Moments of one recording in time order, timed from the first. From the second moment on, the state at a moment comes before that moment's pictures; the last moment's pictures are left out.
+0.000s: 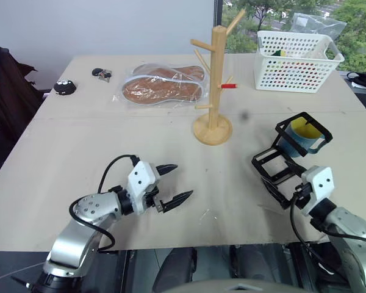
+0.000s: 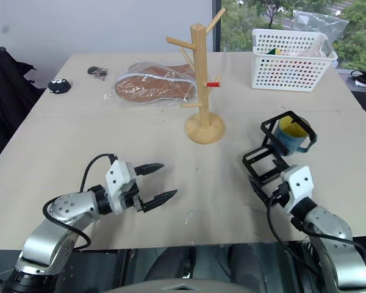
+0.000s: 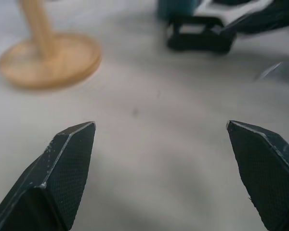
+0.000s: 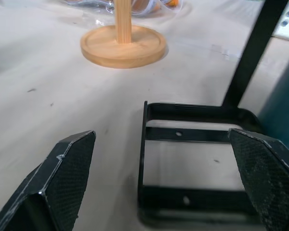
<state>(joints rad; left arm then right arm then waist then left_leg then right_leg) 0.06 0.66 0.01 -0.49 -0.44 0.34 -0.87 0.21 -0.45 -0.07 -0.48 0.29 0.31 0.48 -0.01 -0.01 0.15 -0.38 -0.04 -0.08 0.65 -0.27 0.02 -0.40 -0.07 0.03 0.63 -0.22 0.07</state>
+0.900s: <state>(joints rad) -0.11 0.73 -0.01 -0.55 -0.56 0.47 -0.94 0.36 -0.49 -0.10 -0.67 0.31 0.54 0.47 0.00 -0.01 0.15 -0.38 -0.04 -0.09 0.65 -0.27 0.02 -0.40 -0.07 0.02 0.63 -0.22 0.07</state>
